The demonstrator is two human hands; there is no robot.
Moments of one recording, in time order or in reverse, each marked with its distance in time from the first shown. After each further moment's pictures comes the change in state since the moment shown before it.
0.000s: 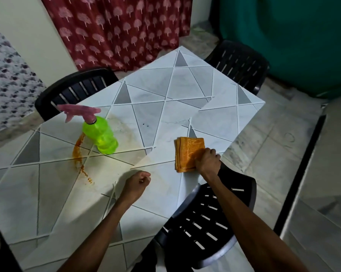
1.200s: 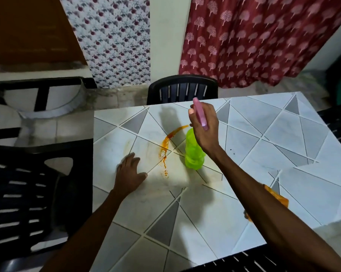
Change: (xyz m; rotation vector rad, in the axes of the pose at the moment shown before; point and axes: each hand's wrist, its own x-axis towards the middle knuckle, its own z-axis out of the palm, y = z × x) left_hand -0.041 -0.146 -0.222 0.603 0.541 -0.133; right_hand -0.119 -0.365 -0.012 0.915 -0.110 -1.038
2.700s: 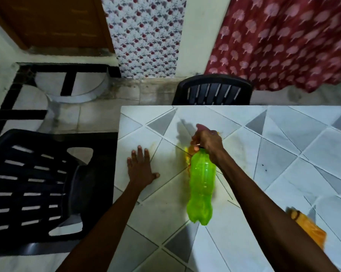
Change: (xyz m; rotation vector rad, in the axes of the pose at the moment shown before) left_hand 0.025 -0.032 -0.019 0.153 -0.153 -0.253; right_hand 0.018 0.021 0.103 -0.051 -0.292 0.853
